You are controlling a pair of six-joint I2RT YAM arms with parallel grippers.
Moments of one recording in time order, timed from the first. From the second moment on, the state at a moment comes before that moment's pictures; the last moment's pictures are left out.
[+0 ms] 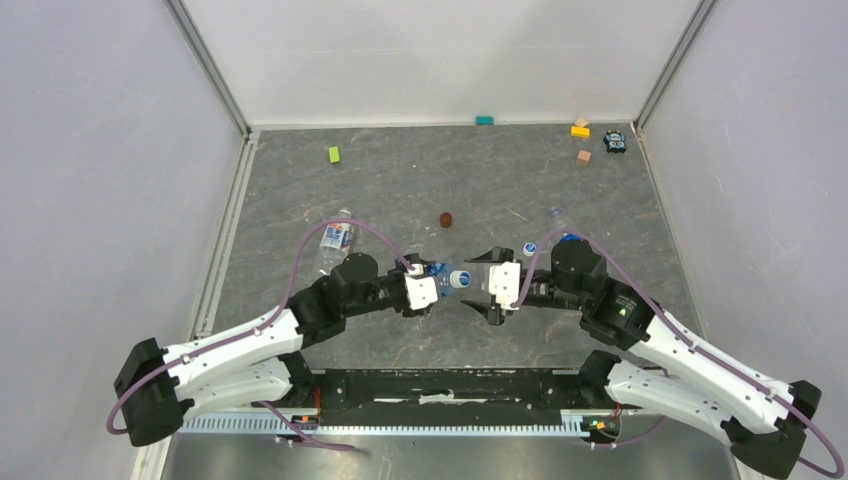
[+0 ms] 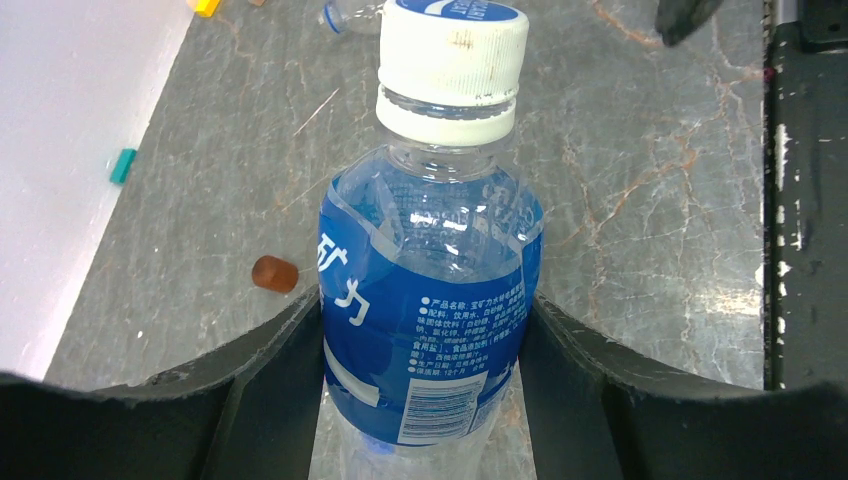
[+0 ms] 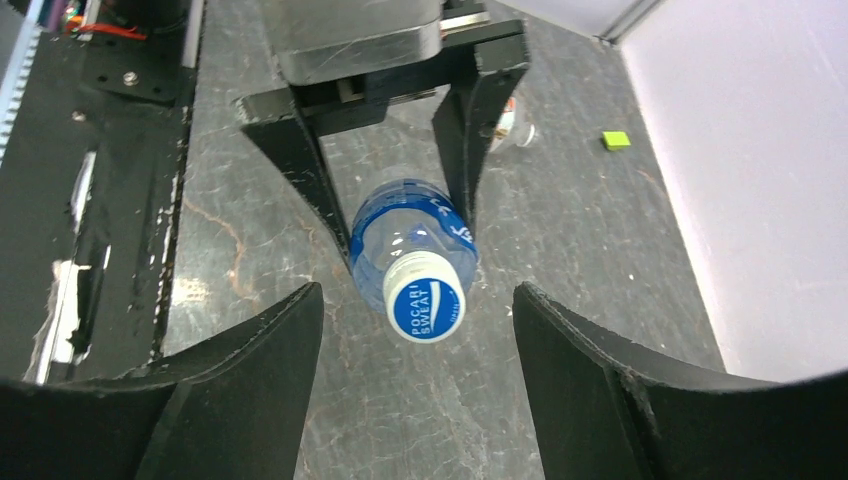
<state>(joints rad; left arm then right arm) -0.97 0.94 0.56 0.09 0.21 0.54 0.90 0.75 0.77 -0.24 -0.42 -0.58</state>
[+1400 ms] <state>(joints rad) -0.97 0.91 0.56 0.16 0.13 0.48 0.91 0.87 0.81 -0.20 -0.32 -0.32</state>
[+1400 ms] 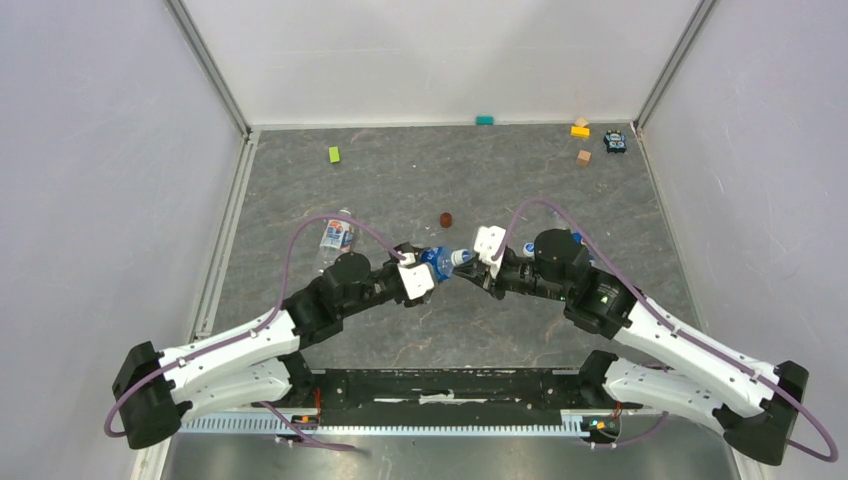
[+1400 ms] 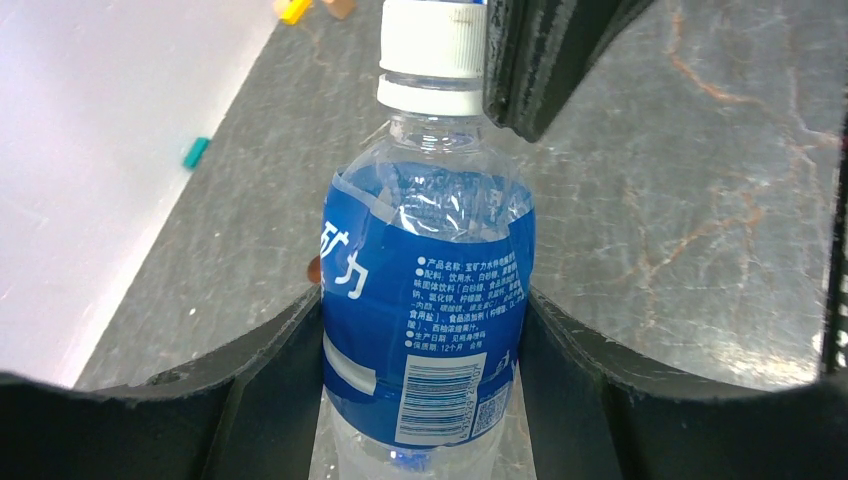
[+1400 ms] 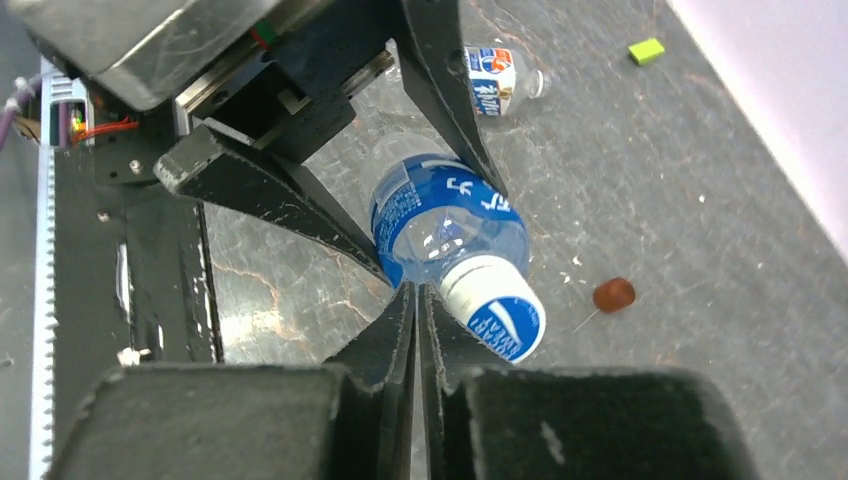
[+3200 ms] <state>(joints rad) -0.97 0.88 0.55 0.16 0.23 0.49 0.90 0.89 0.94 -0.40 -0.40 -0.61</state>
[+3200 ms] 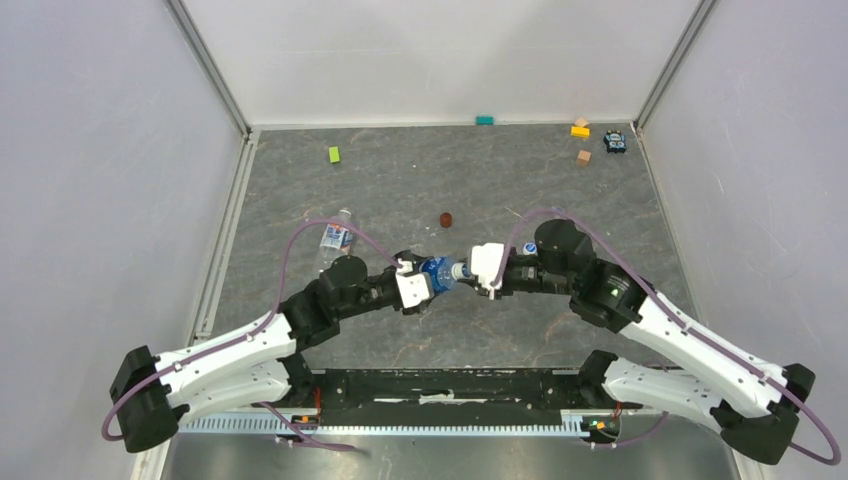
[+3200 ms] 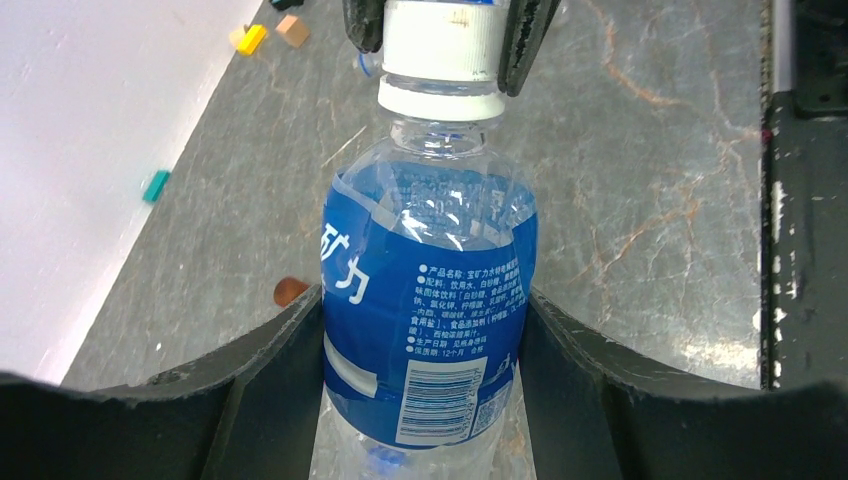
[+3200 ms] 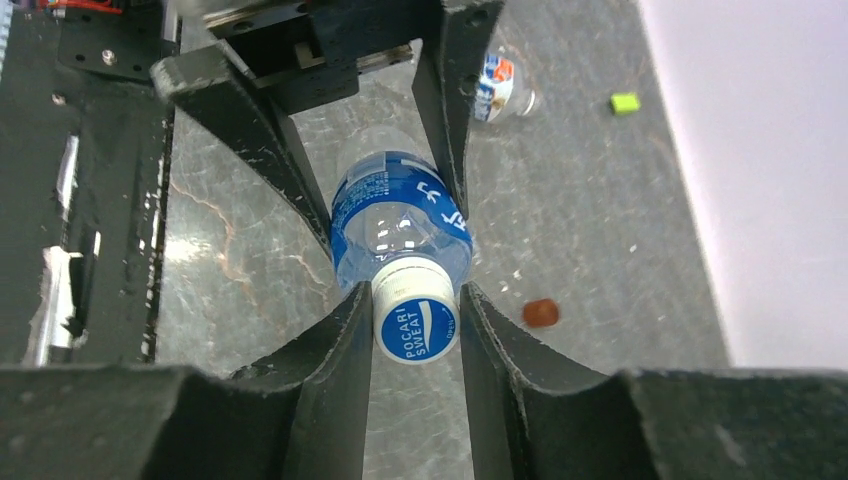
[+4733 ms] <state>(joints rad) -1.00 0.90 0.57 0.02 0.11 0.69 0.90 0.73 0.82 -0.34 -0.28 -0.75</state>
